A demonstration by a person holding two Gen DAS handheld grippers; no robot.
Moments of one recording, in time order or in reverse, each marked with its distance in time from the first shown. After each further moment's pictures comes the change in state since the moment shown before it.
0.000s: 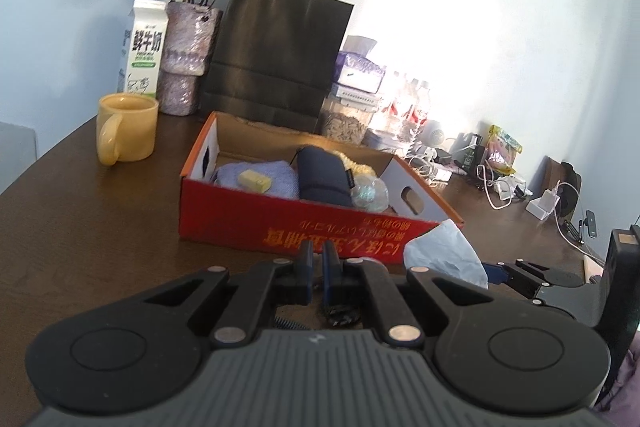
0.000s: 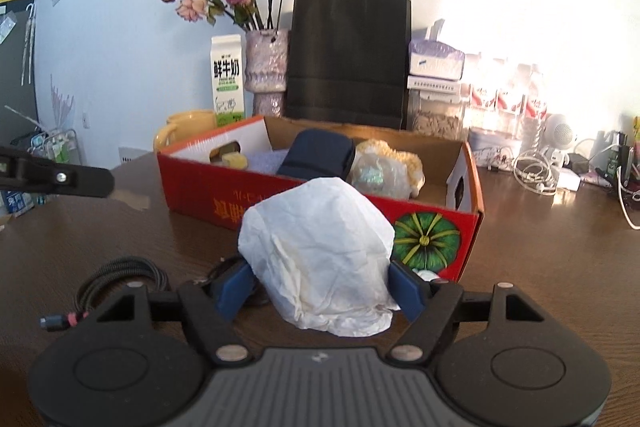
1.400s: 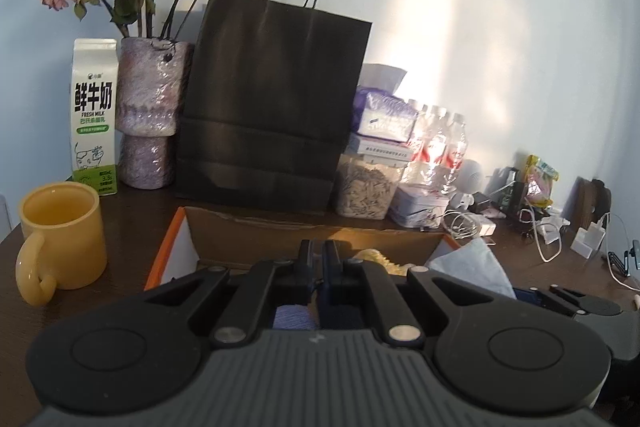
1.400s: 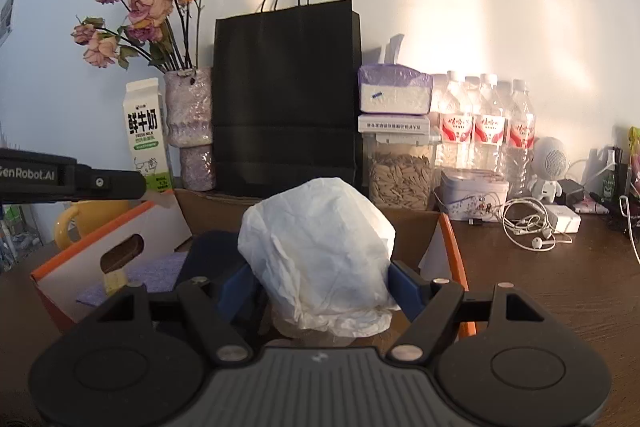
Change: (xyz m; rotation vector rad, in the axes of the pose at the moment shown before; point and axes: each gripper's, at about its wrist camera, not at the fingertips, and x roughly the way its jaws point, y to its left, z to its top) left arm 0.157 0.019 0.094 0.066 -0.071 0.031; right arm 0.120 -0.054 0.079 0.095 -0.071 -0.109
